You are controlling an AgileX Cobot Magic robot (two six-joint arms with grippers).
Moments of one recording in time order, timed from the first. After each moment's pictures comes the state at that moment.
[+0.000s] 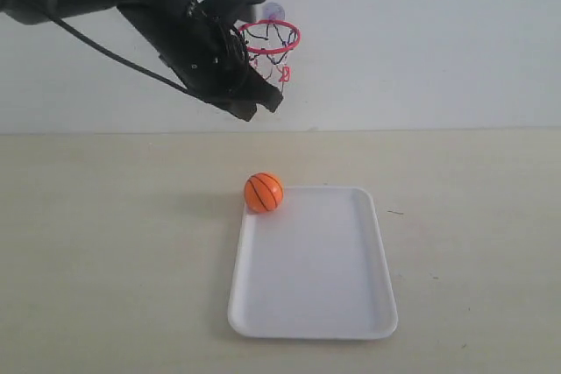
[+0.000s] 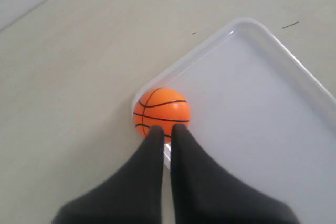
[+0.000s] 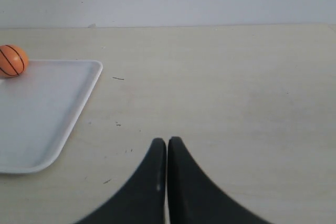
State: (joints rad) left arm -0.48 2.08 -1.89 -0.12 0.89 0.27; right arm 0.08 0.01 0.00 0.06 0.35 -0.02
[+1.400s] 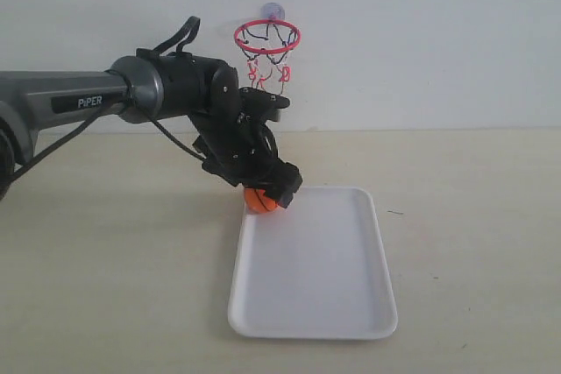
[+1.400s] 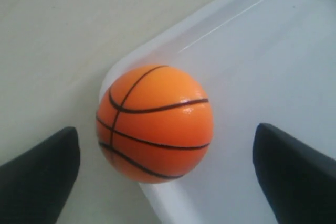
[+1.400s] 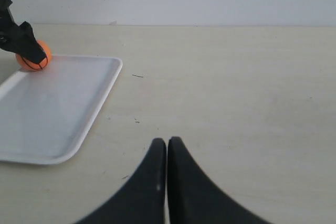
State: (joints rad) left arm -0.51 2.37 -1.95 -0.07 0.80 0.13; right arm 0.15 0.01 0.00 0.06 0.35 -0.02
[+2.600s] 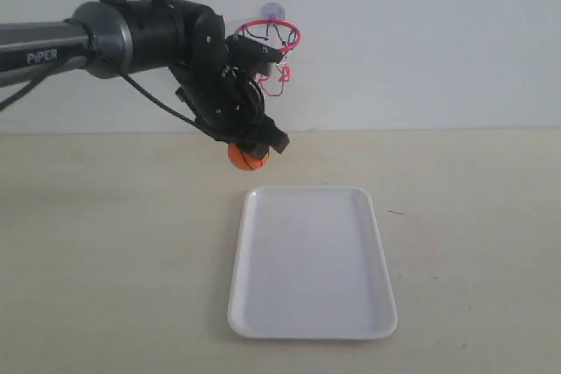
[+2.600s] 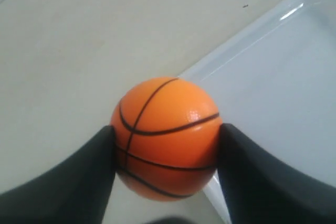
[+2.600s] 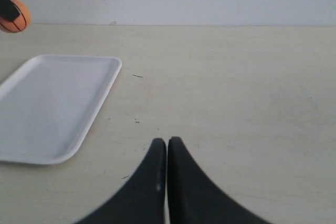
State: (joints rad) left arm -0.51 2.24 -1.96 0.07 0.85 0.13; right arm 0.15 0.01 0.00 0.06 0.35 -0.02
